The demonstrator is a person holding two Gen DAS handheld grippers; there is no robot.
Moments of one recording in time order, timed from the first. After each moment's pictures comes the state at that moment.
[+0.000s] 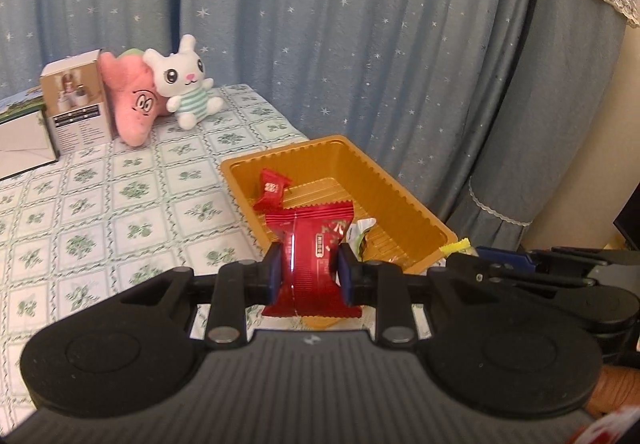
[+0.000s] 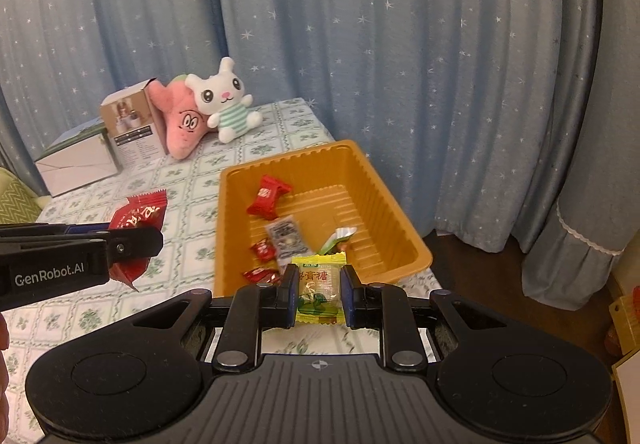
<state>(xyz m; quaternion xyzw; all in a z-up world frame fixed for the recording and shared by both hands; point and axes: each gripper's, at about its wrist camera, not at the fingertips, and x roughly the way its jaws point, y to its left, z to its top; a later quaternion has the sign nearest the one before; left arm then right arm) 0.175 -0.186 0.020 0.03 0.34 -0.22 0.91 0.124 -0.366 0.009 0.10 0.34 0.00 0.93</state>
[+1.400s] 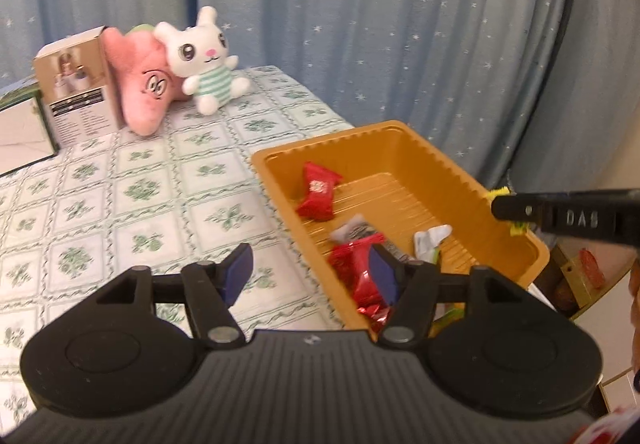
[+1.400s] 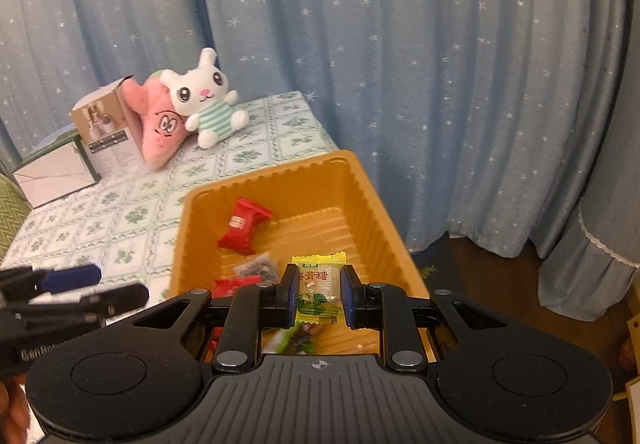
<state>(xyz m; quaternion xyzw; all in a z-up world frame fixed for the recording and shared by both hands) 0.257 -0.179 -0.040 0.04 0.35 -0.18 0.92 0.230 -0.398 -0.023 0.11 0.36 0.02 0.93</state>
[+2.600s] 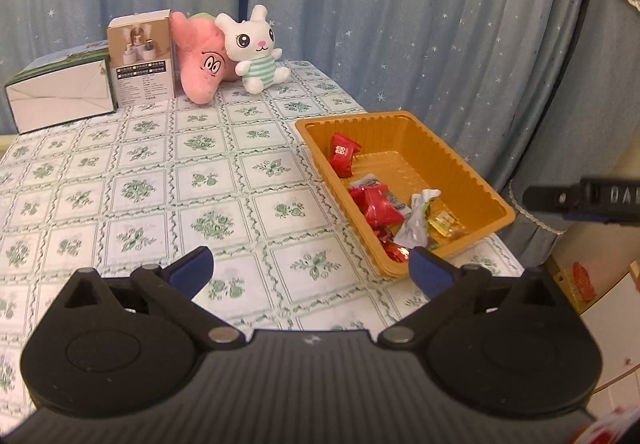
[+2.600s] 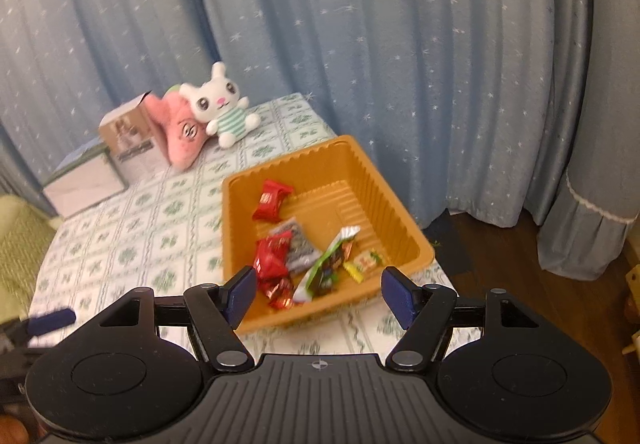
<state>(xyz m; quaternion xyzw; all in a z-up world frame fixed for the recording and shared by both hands) 0.148 -0.120 -0.005 0.00 0.36 -0.15 0.92 0.122 -0.384 0.027 0.14 0.36 0.01 0.92</state>
